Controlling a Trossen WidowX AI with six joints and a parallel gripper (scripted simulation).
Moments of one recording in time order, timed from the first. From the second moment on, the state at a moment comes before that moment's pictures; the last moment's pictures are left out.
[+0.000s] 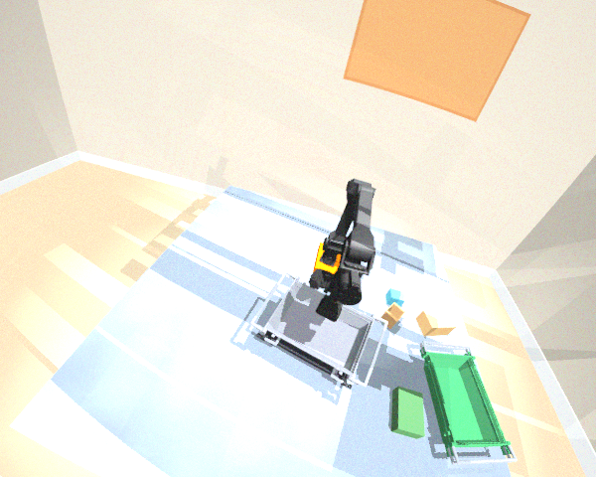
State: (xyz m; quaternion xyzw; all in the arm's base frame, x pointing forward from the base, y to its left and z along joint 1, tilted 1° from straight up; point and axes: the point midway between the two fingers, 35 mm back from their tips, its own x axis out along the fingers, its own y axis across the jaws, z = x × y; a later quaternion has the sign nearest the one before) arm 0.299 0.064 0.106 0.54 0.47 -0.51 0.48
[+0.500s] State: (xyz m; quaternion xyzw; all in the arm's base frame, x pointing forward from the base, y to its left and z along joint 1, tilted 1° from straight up) arm 0.297 0.065 0.098 0.54 0.47 -0.51 0.48
